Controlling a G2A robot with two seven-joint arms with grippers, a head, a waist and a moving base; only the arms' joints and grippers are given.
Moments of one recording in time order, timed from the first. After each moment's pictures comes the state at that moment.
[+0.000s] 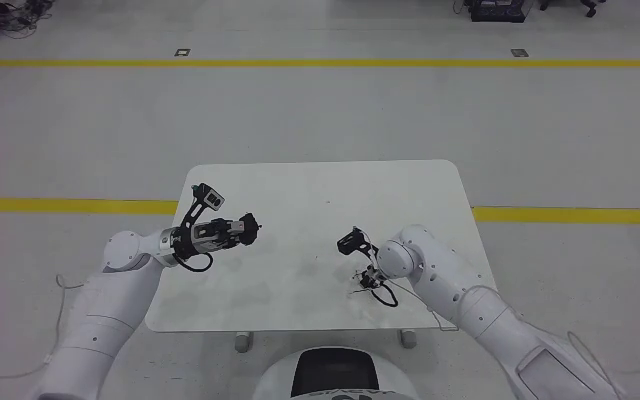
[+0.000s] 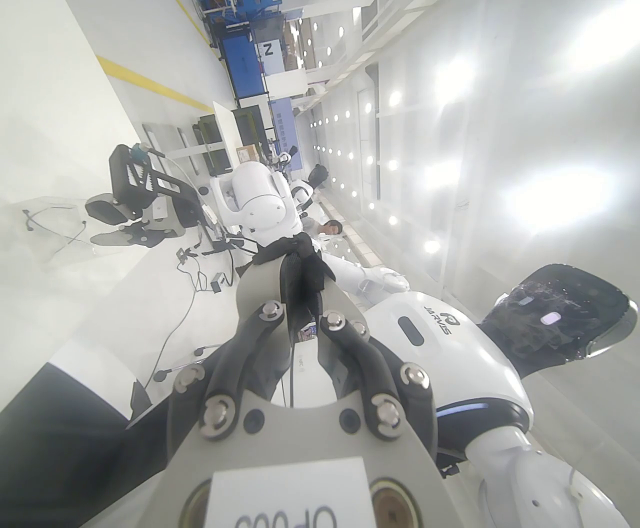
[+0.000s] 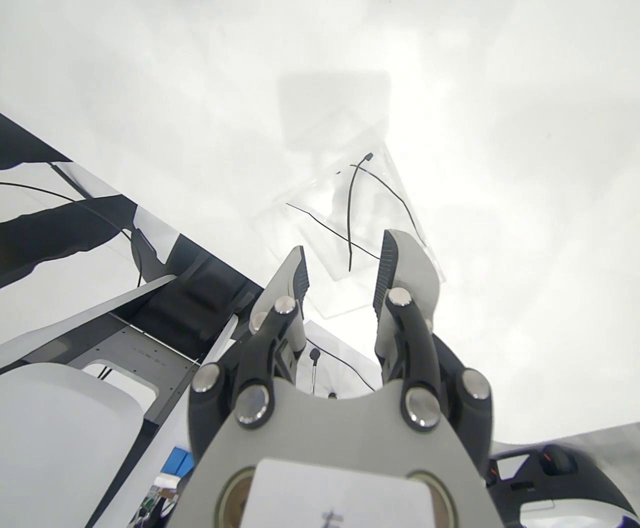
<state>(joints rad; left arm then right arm) 1.28 -0.96 -1.28 -1.25 -0.83 -0.34 -1.39 -1.04 -1.23 0.69 -1.28 -0.83 -0.05 1.25</state>
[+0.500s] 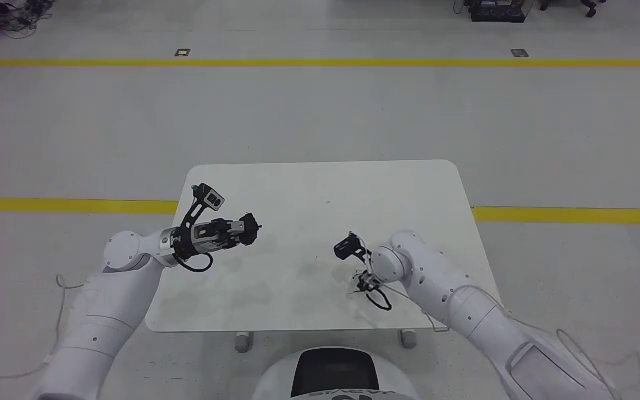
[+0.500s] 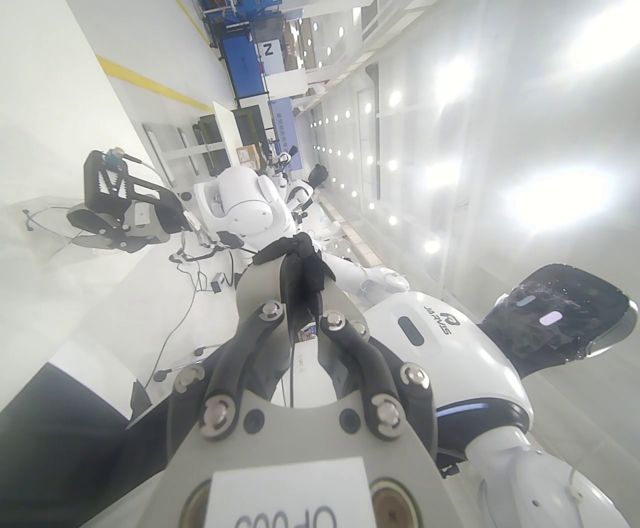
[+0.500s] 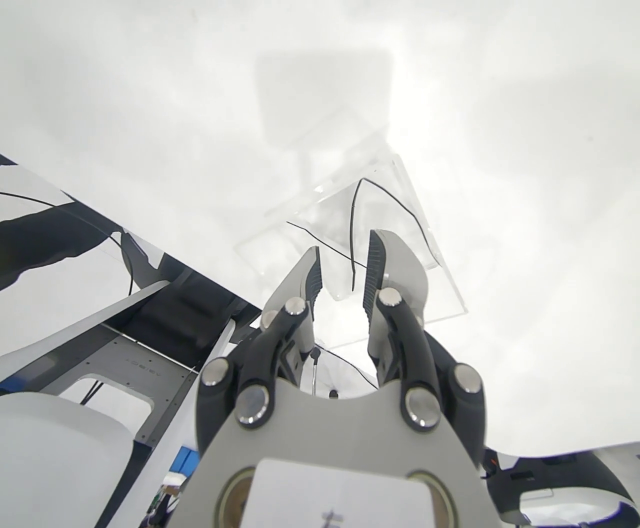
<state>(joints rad) 1.28 -0.96 -1.28 -1.25 -0.83 -0.34 -1.39 -1.02 -1.27 0.62 -1.18 -0.85 -0.02 1.19</state>
